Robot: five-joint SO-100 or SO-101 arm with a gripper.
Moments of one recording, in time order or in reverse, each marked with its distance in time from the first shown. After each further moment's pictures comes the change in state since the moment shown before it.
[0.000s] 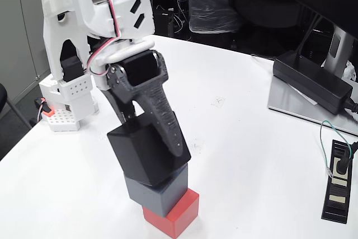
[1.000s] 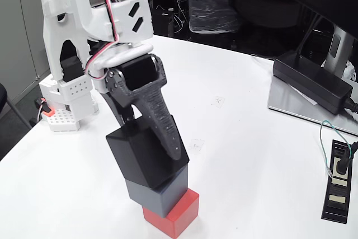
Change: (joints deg) arm -0.2 -0.4 0.4 0.0 0.0
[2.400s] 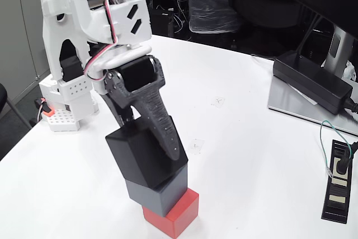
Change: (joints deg) arm 0.0 0.2 3.2 -0.6 0.0
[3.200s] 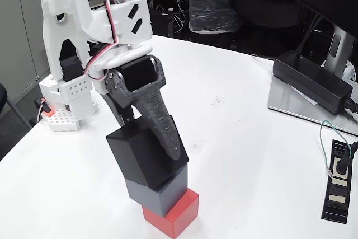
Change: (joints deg) arm -0.1 0.0 0.0 0.0 0.0
